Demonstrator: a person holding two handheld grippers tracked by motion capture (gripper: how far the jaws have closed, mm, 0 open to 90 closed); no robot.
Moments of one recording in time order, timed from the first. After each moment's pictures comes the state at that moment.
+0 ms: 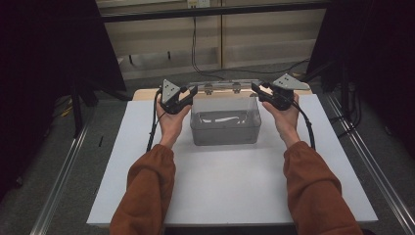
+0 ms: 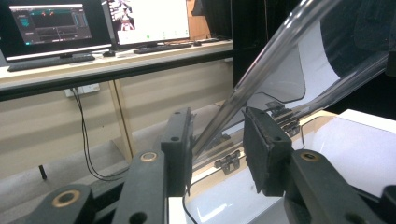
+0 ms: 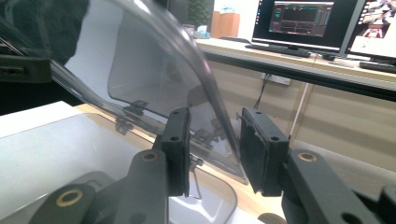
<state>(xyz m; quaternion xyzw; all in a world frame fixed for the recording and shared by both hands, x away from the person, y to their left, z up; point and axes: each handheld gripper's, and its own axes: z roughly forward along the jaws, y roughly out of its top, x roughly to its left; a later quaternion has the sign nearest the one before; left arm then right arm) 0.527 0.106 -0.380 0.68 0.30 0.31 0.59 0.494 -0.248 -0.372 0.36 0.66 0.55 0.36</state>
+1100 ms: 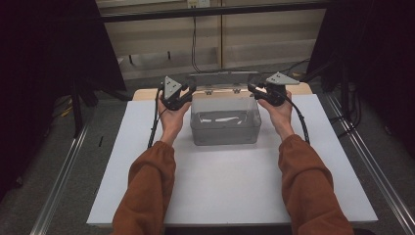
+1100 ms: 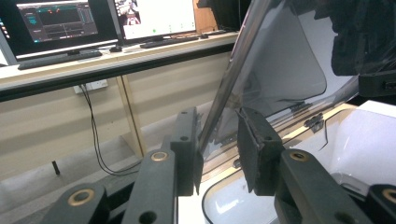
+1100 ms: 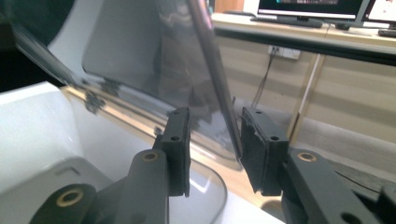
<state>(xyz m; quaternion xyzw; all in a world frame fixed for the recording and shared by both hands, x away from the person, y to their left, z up) 0.544 0.104 -0.384 0.70 0.30 0.33 0.57 0.538 -0.248 -0.401 0.38 0.68 0.53 0.33</state>
